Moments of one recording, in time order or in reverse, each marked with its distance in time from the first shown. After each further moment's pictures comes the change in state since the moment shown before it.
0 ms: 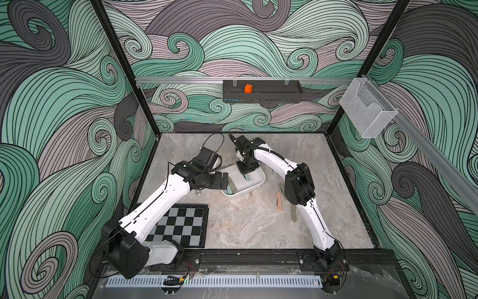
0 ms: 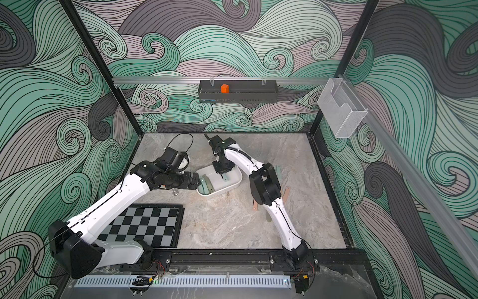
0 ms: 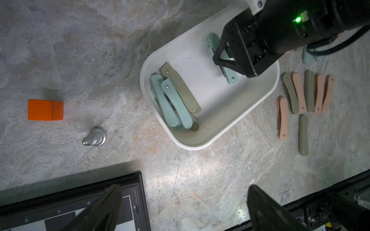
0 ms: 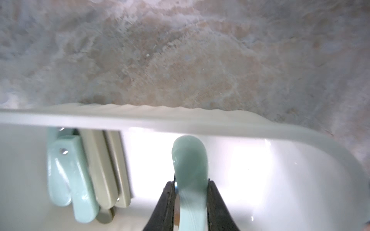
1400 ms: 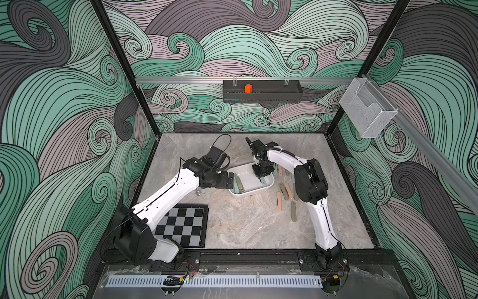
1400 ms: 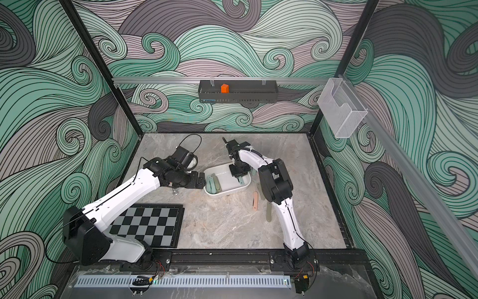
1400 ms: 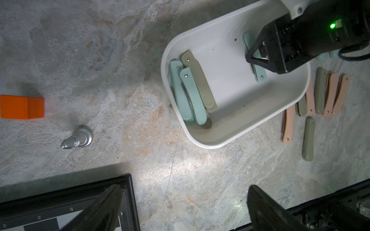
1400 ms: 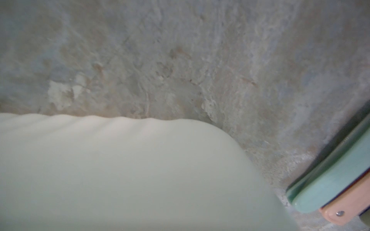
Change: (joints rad) left arm -0.053 0.124 0.054 -0.014 -0.037 -0.064; right arm -0.124 -0.077 -0.347 0.148 0.053 -0.014
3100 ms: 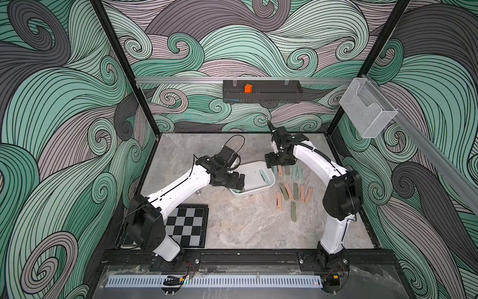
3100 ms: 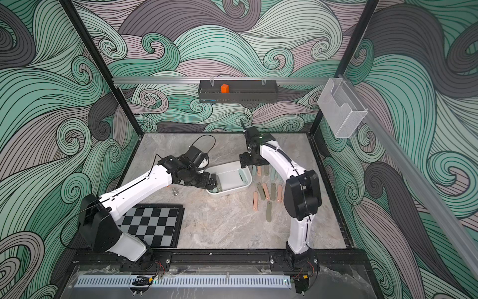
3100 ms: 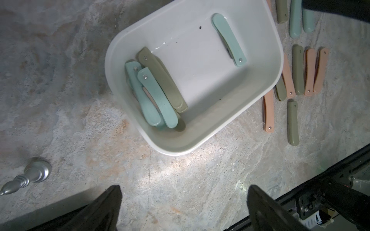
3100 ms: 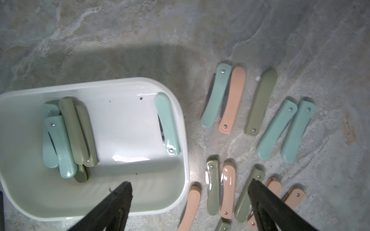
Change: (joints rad) left arm -0.061 0.090 0.038 0.064 0.070 0.056; right arm -0.089 -0.373 -0.147 -0.018 0.036 0.033
